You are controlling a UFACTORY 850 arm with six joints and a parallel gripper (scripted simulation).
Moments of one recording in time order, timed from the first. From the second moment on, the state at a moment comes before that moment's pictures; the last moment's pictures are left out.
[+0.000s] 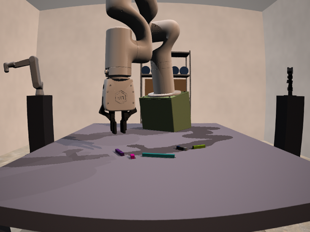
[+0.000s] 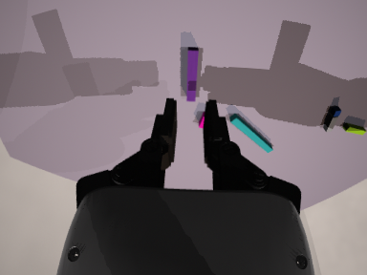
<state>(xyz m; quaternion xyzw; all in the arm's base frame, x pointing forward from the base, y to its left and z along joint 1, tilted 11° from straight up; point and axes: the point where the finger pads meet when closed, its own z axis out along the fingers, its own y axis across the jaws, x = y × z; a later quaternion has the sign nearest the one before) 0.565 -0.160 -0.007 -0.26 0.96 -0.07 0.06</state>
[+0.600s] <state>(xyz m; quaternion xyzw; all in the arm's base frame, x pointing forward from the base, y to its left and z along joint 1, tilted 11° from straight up) 0.567 -0.161 -0.018 -0.26 0.96 -0.07 0.06</state>
